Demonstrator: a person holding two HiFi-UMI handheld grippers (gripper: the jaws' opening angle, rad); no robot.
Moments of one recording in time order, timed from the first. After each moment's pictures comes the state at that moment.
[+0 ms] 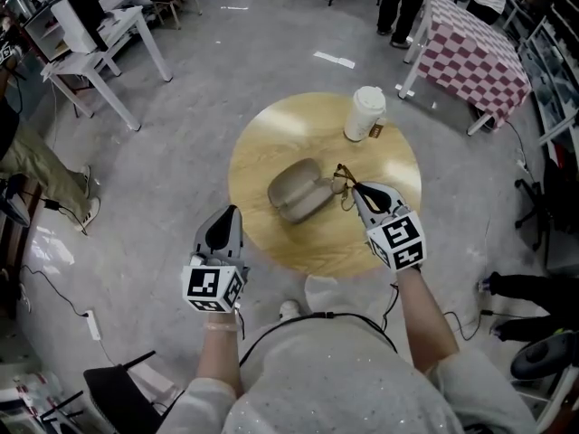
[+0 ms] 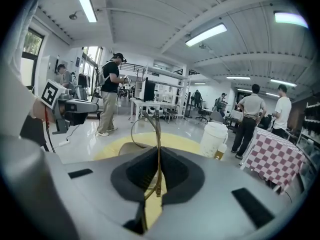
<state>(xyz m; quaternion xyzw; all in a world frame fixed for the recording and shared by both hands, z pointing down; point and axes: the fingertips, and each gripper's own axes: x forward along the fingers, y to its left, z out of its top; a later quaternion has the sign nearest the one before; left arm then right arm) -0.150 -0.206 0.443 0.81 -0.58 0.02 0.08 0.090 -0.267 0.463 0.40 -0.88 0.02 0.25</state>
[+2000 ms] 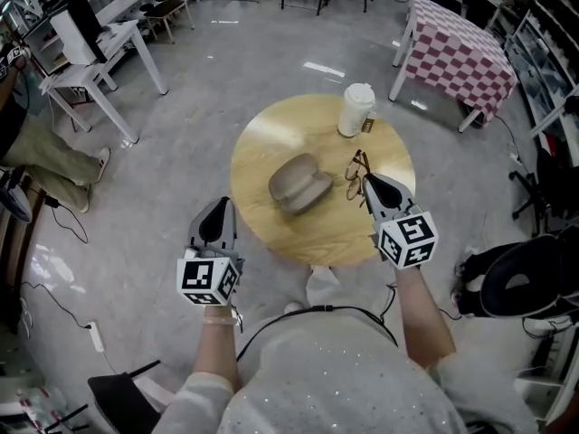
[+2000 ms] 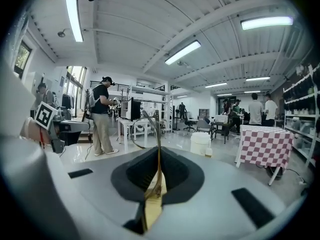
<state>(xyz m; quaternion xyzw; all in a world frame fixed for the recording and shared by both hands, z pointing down) -0.169 -0.193 0.417 0.82 -0.57 0.00 0.05 0.109 -0.241 0.418 0.49 -0.86 0.04 0.12</state>
